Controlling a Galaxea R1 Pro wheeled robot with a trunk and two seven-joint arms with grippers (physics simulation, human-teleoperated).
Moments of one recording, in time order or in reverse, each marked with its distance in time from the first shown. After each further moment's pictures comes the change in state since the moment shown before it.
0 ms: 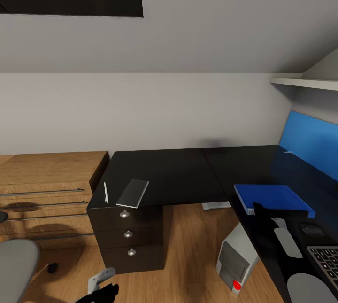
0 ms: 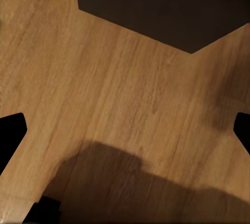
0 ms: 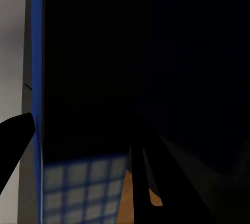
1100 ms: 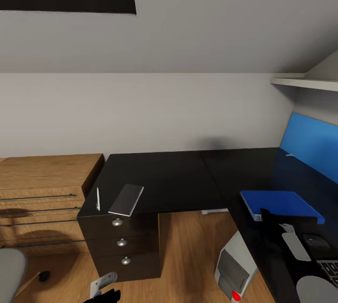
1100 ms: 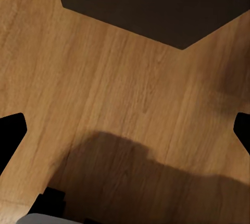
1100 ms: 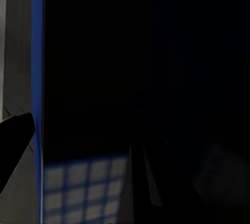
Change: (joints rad) left arm 0.000 0.002 -0.034 0.037 0.000 -0.002 0.002; right arm 0.000 -0.057 -0.005 0.076 -0.001 -0.001 0.013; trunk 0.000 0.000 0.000
